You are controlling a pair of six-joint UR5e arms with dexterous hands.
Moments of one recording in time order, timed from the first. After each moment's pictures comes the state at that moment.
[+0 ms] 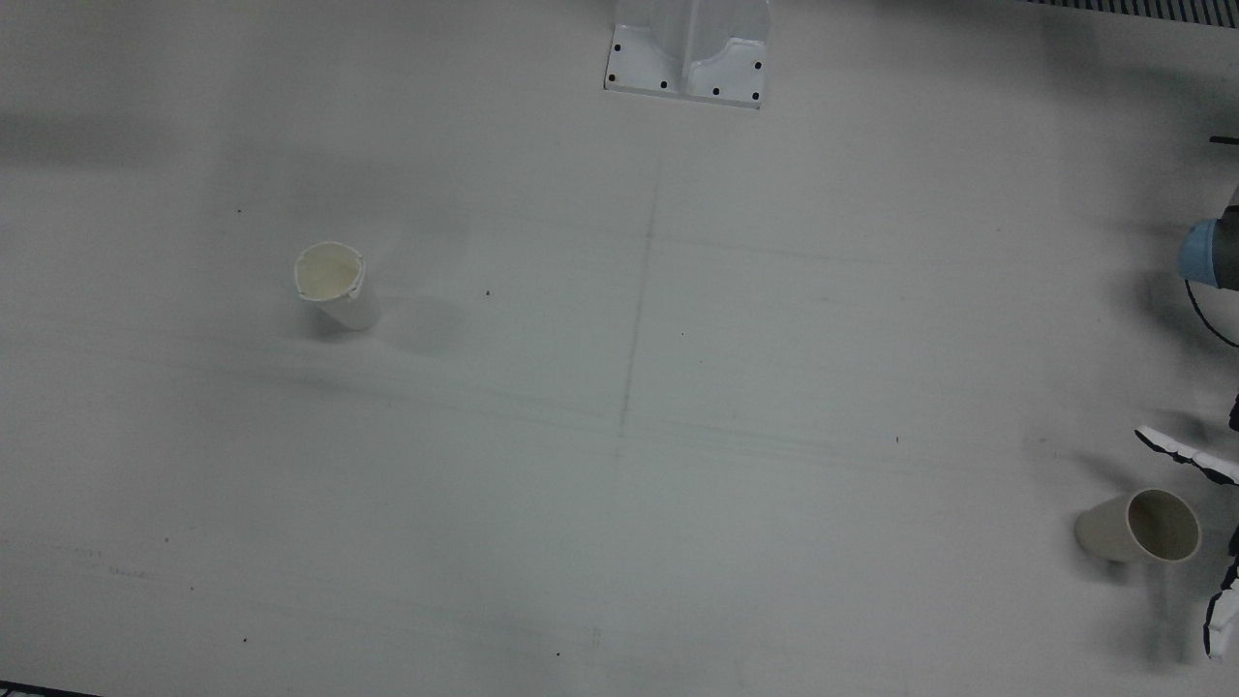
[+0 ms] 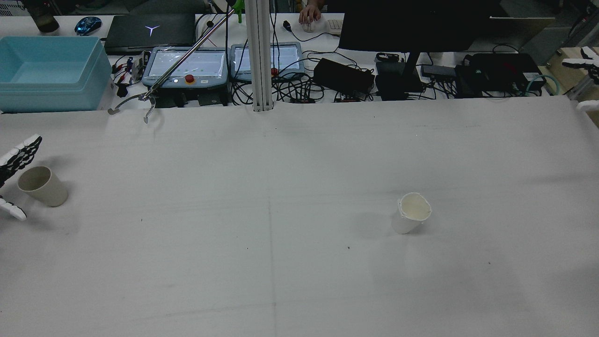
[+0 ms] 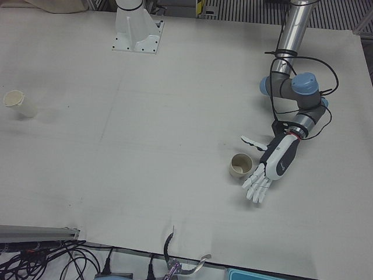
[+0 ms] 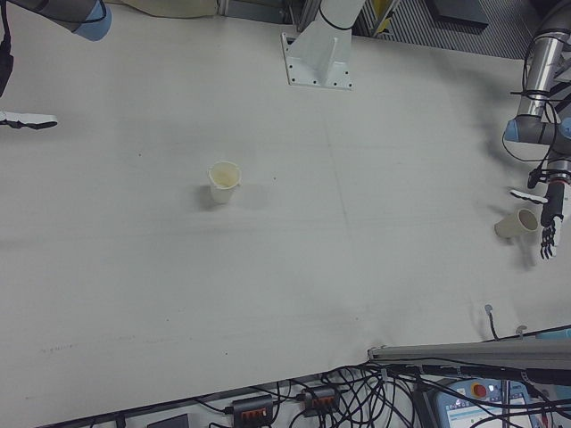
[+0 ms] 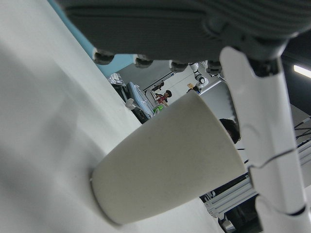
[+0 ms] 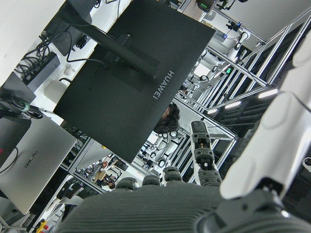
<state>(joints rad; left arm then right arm) -1.03 -1.66 -1.18 -0.62 1.49 0.69 1.37 -1.65 1.79 -3.23 -1.40 -0.56</state>
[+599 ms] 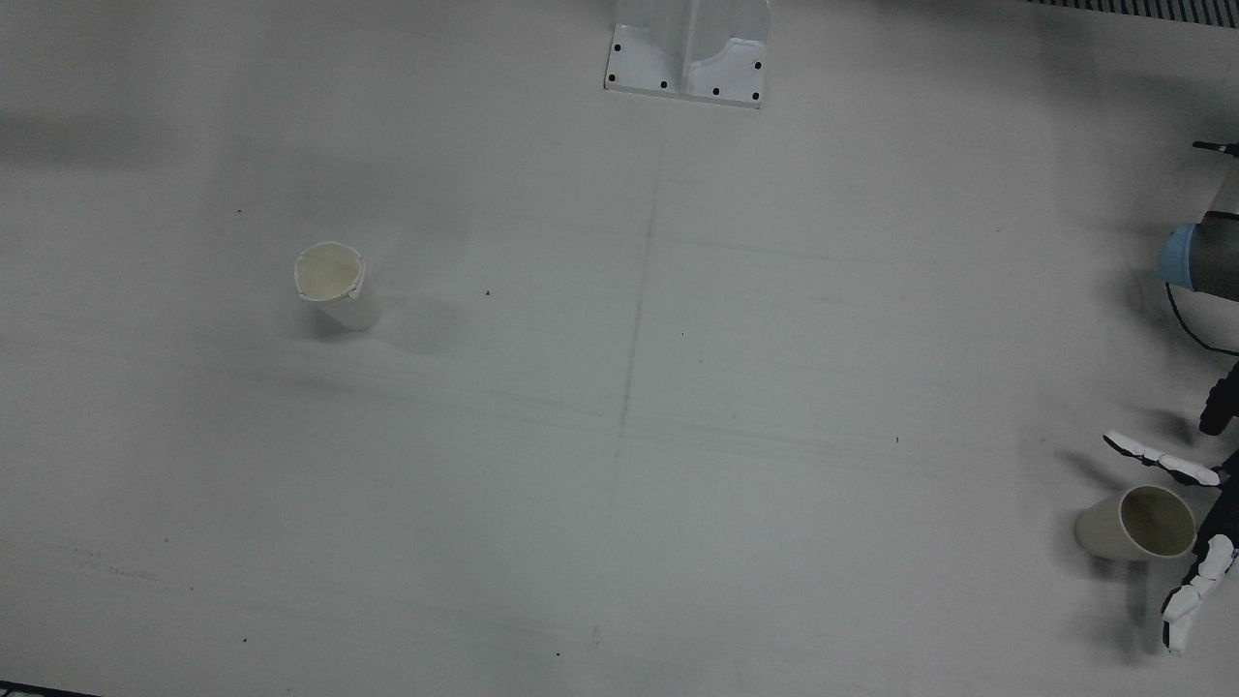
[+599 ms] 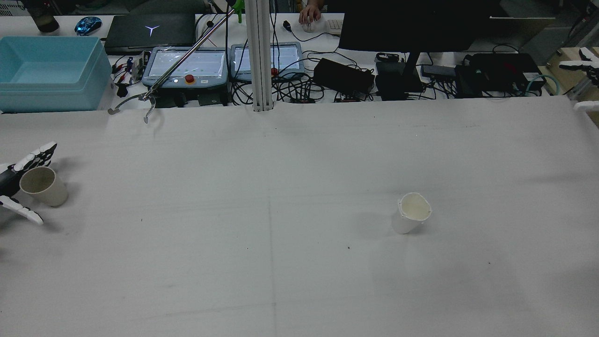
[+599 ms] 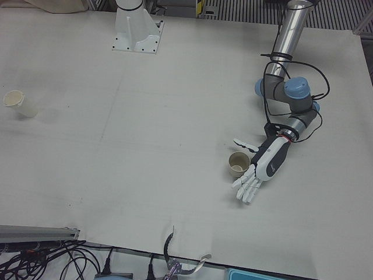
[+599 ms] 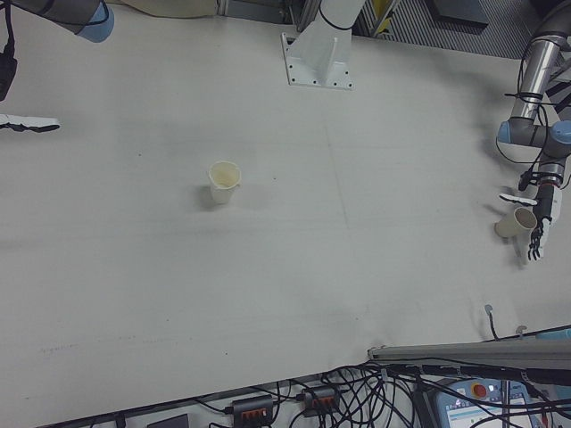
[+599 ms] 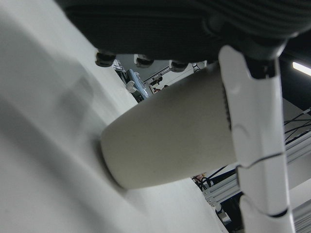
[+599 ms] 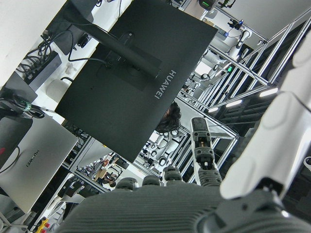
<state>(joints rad) -0.98 -1.68 -1.15 -0.65 1.46 0.69 1.35 -1.65 1.79 -3.23 -1.37 -0.57</state>
